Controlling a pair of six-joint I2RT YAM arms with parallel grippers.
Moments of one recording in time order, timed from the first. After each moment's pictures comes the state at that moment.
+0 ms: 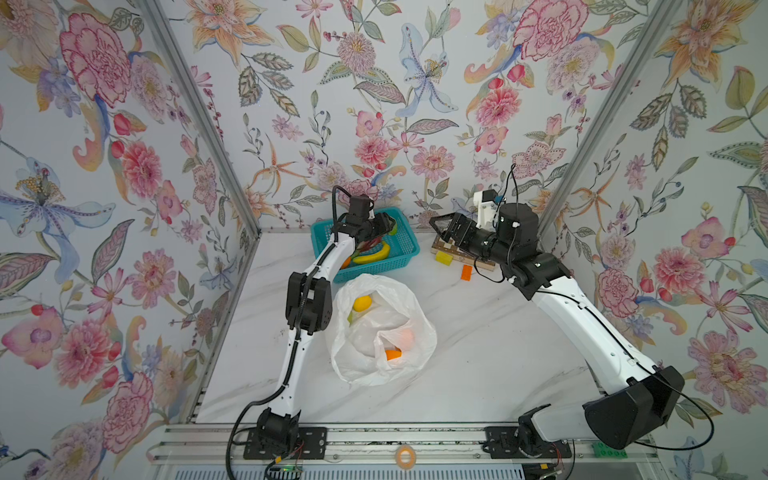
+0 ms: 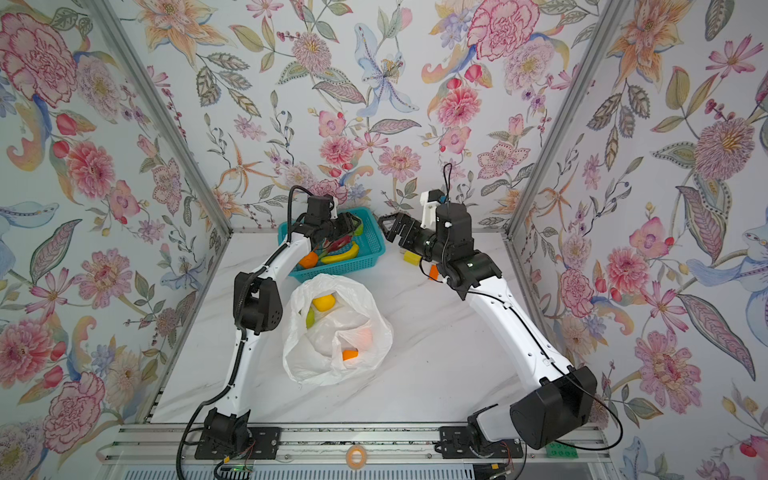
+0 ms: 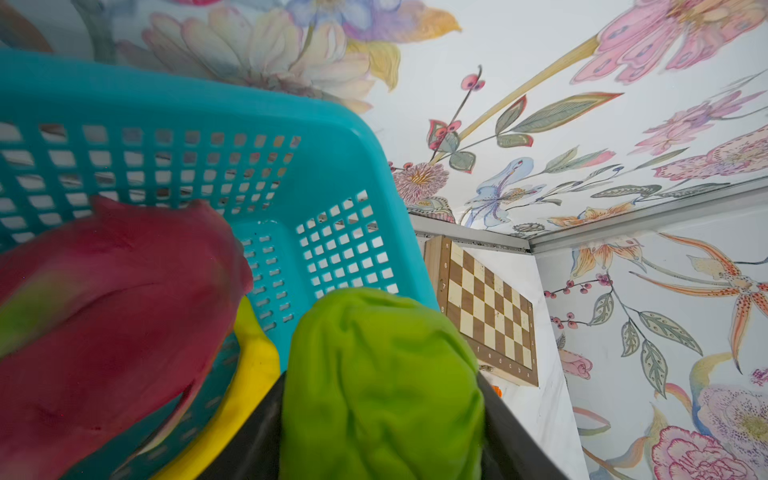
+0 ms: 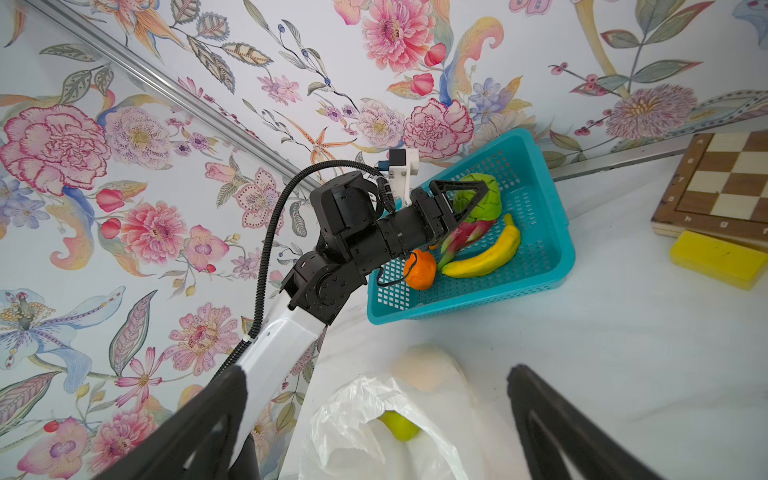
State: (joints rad) left arm -0.33 2.55 2.38 -0.40 0.33 -0.66; right arm 0.41 1.41 1.46 -0.31 -0.34 0.73
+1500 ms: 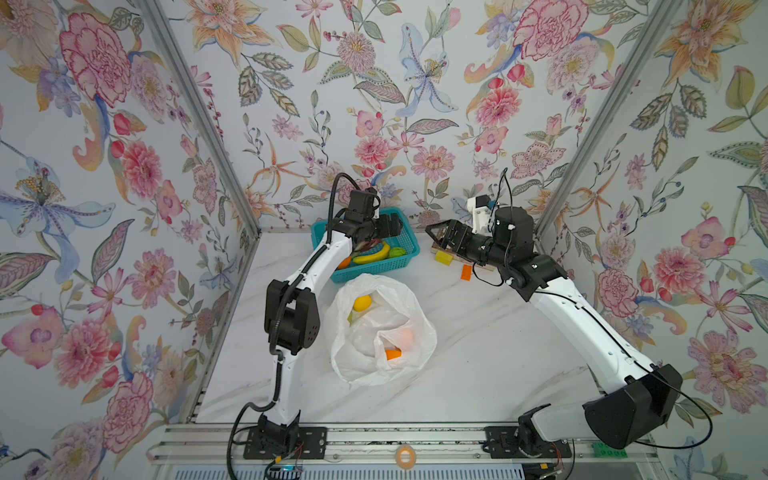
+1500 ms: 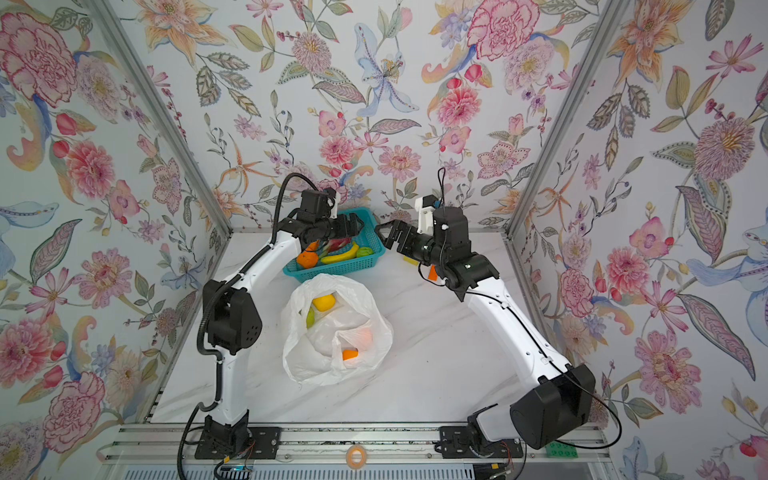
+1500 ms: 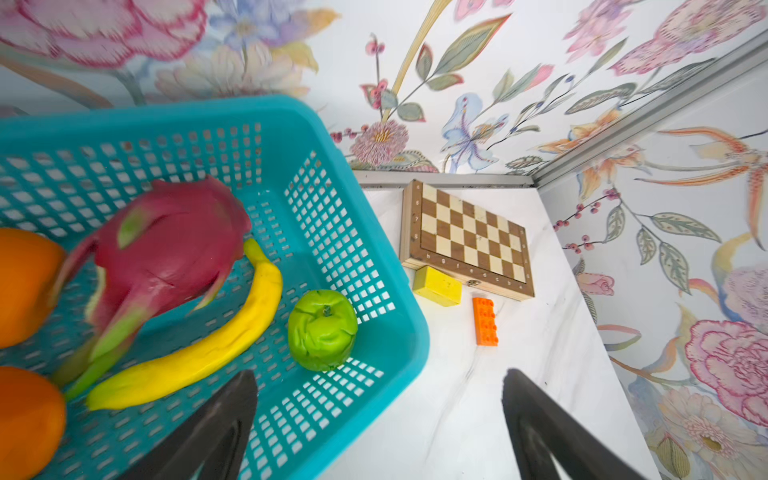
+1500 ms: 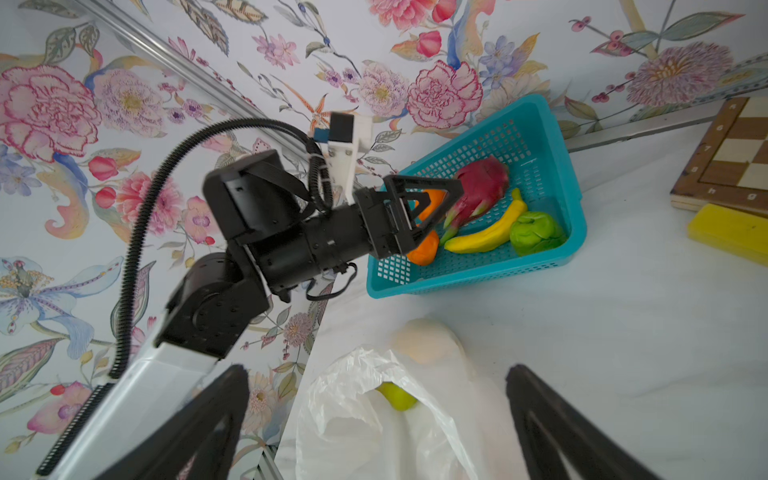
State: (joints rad) left arm -0.39 2.09 2.03 -0.52 0.21 -0.39; right arm 0.45 1.41 1.43 -0.34 -0.37 0.69
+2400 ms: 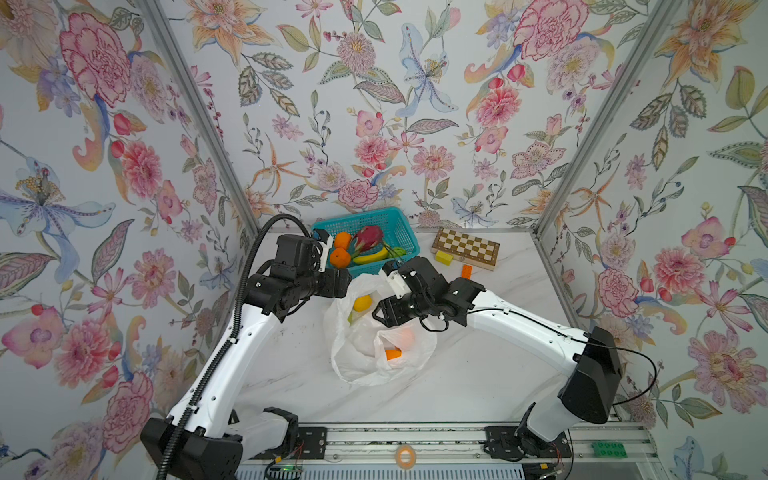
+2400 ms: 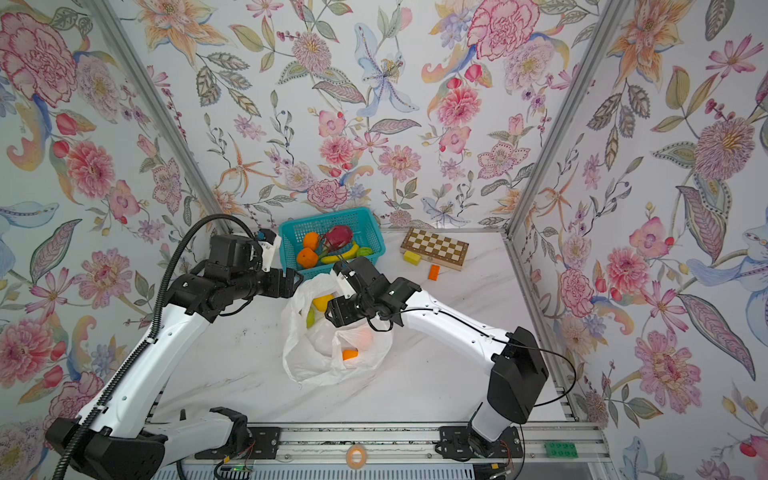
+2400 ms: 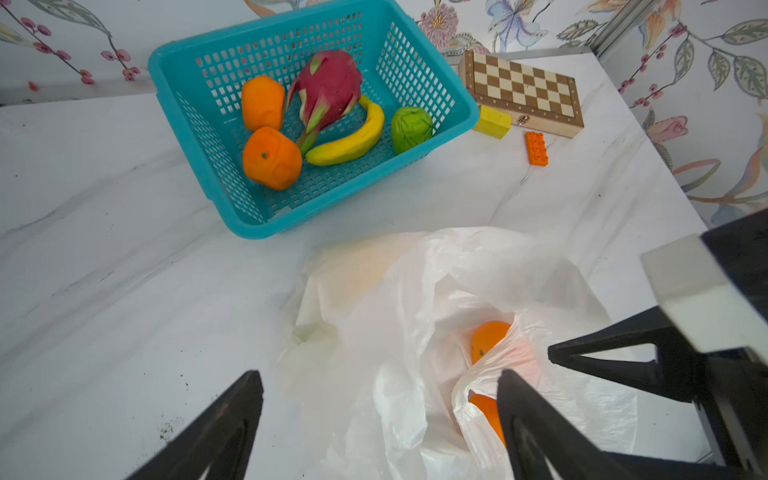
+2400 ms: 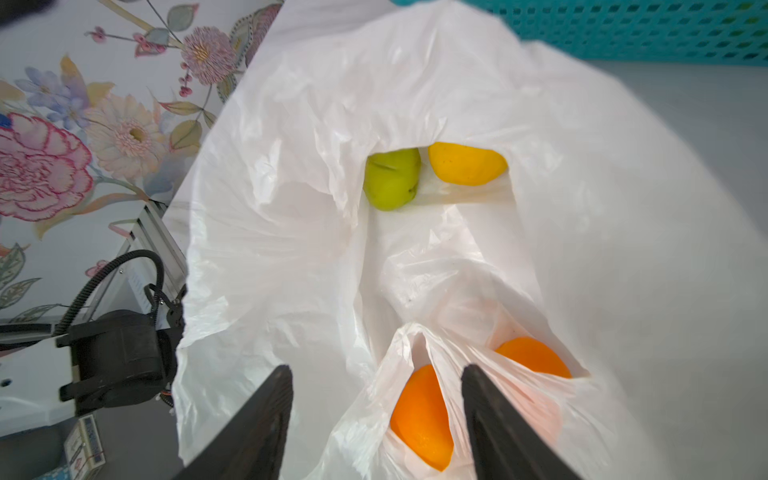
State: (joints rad) left arm -0.32 1.22 1.32 -0.87 0.11 -0.11; right arm 0.92 1.66 1.44 -0.65 -0.20 0.40
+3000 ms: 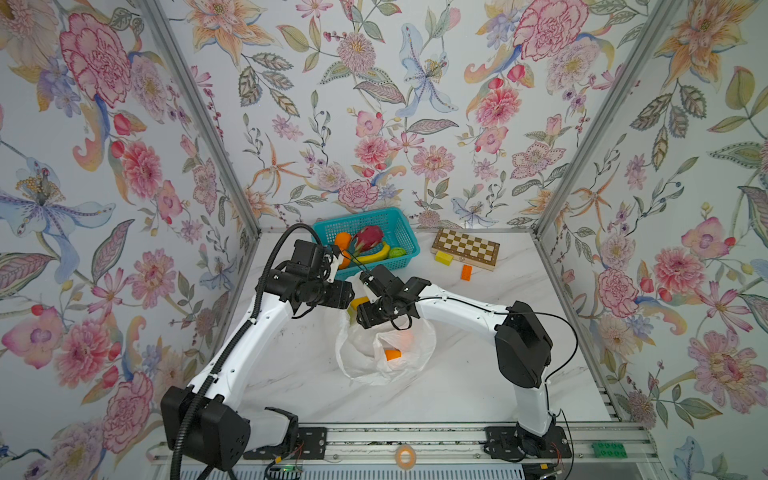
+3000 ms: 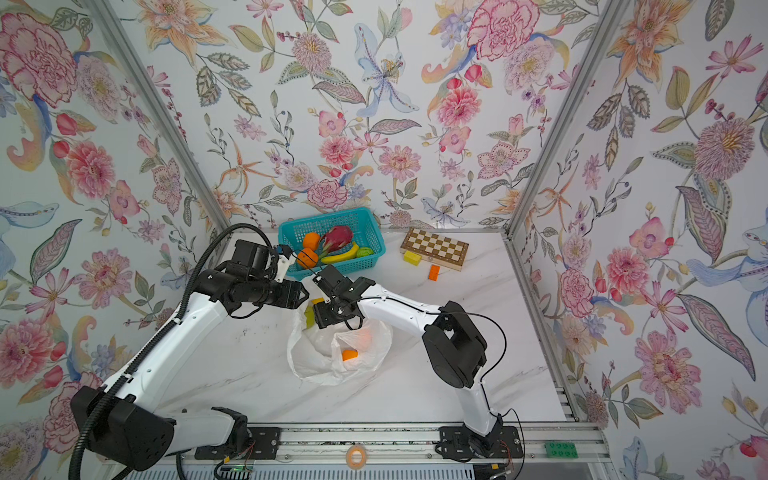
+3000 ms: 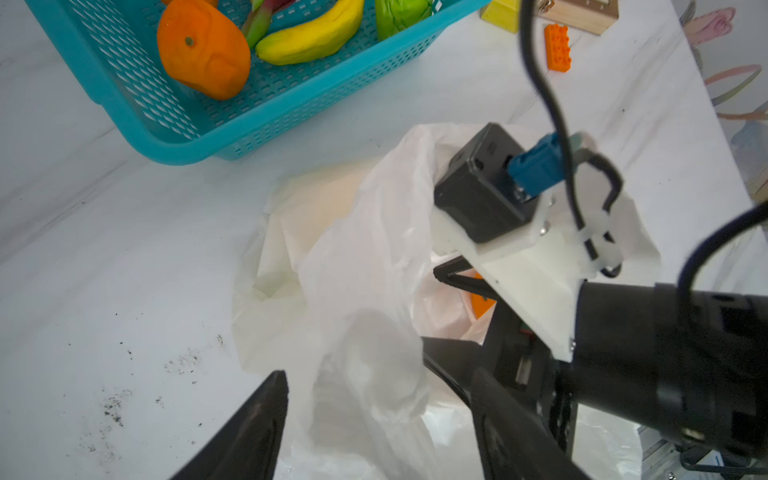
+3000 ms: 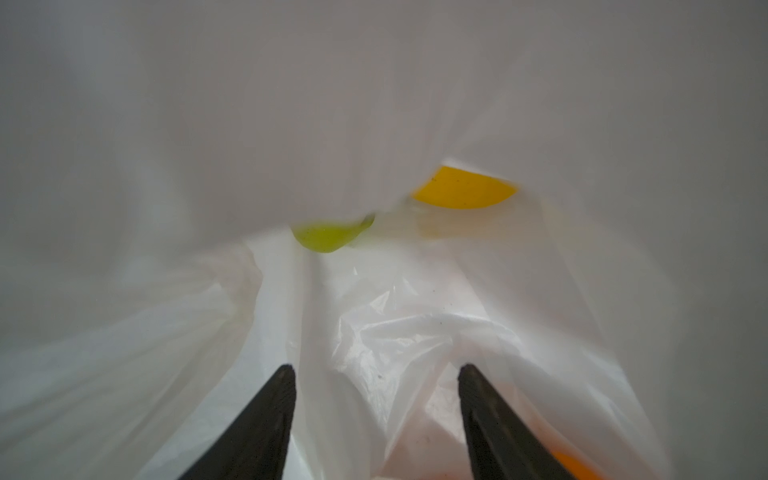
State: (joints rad) left arm -0.31 1.33 1.27 -0.92 0.21 -0.09; right arm 0.94 2.01 1.63 -0.59 -0.09 0.45
